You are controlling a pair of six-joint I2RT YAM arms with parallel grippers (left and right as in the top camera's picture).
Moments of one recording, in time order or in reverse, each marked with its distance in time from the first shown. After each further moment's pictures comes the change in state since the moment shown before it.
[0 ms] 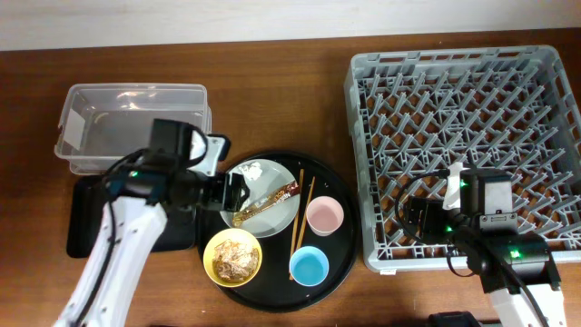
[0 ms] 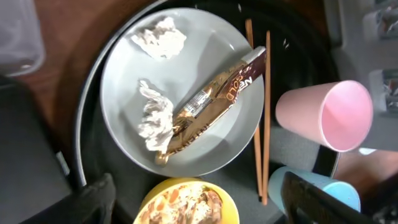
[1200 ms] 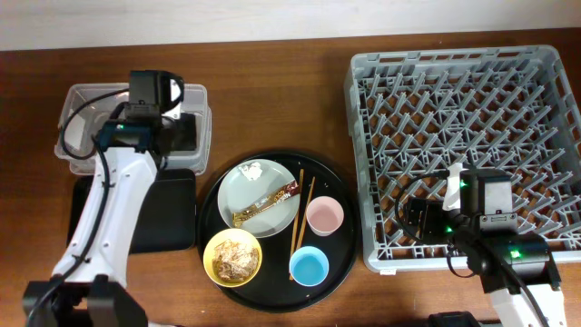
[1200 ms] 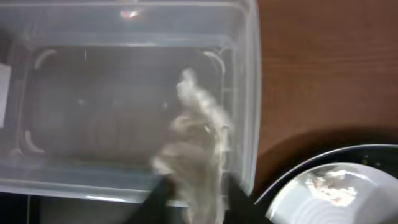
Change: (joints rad) left arm 0.115 0.238 0.243 0.204 -0.438 -0.010; right arm 0.000 0.000 0.002 -0.009 -0.003 -0.001
